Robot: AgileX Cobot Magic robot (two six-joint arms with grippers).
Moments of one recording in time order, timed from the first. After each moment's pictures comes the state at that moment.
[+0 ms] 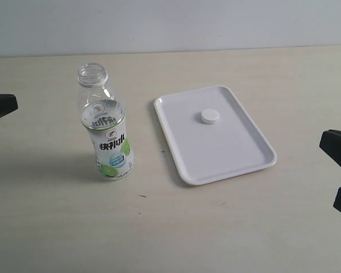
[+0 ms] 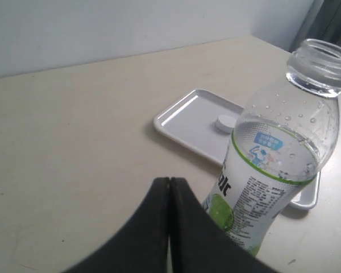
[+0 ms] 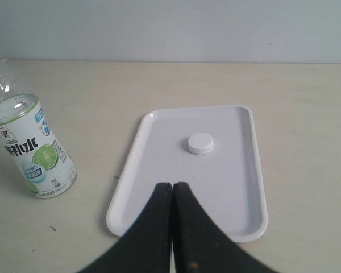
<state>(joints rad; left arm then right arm) 0.40 1.64 -0.52 1.45 -1.21 -0.78 0.34 0.53 -0.13 0.42 0.02 -0.23</state>
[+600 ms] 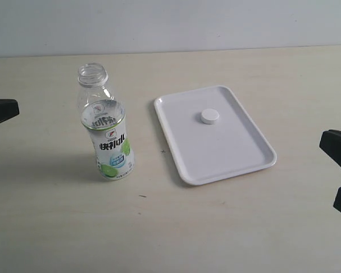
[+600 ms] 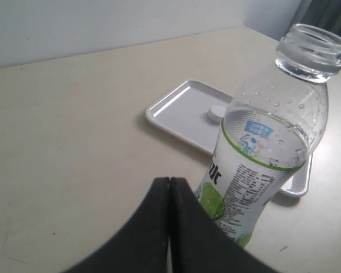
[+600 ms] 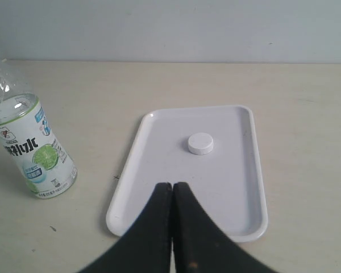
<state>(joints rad) 0.40 1.64 -0.52 1.49 -1.21 -0.78 0.34 0.53 -0.13 0.42 0.02 -0.23</state>
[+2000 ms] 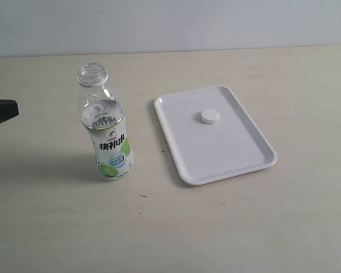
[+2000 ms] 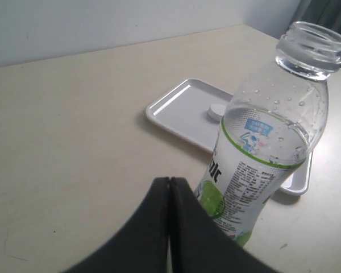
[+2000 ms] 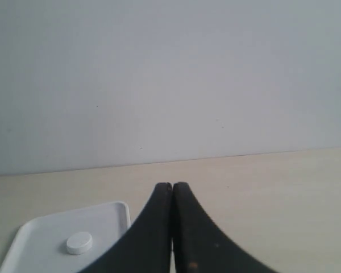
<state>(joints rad) 0.41 1.64 -0.52 1.49 -1.21 -0.78 -0.09 0.01 -0.01 0.37 0.09 -0.27</state>
